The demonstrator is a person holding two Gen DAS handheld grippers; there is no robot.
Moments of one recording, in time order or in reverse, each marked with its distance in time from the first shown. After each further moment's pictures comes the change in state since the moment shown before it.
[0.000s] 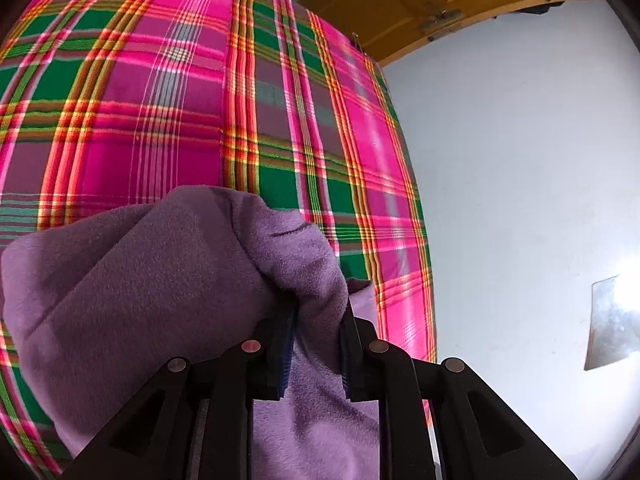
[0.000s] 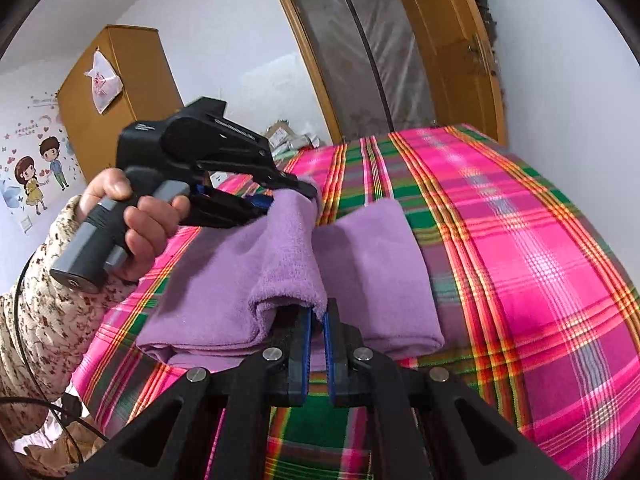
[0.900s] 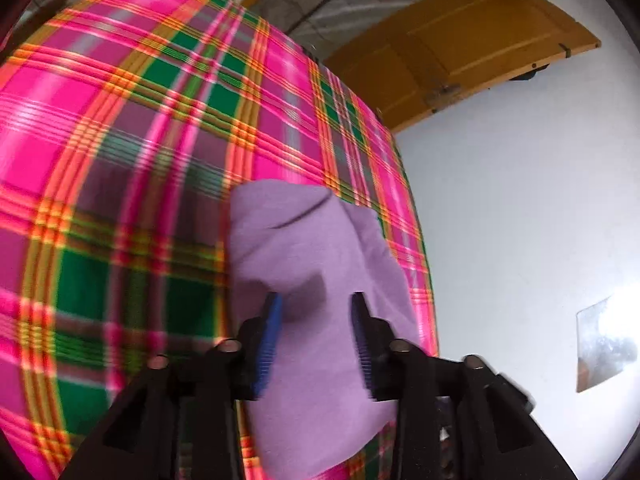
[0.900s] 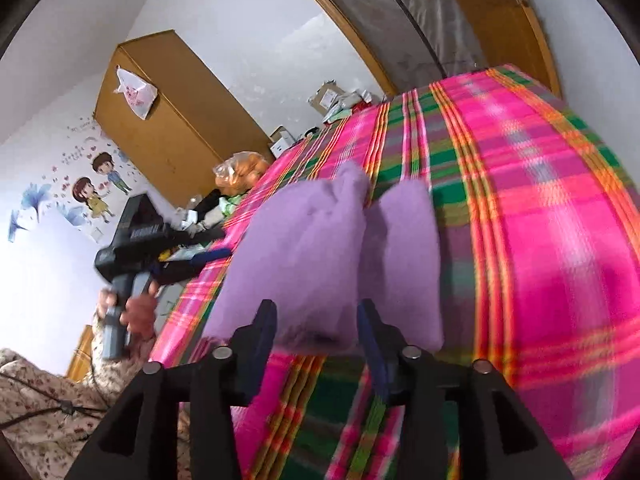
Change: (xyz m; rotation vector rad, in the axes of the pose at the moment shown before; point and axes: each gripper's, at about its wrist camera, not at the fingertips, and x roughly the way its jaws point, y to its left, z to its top) left arm -0.120 0.077 -0.088 -0.064 -0.261 -0.015; right arm -0.004 -0.056 0.042 0.096 0.180 0.310
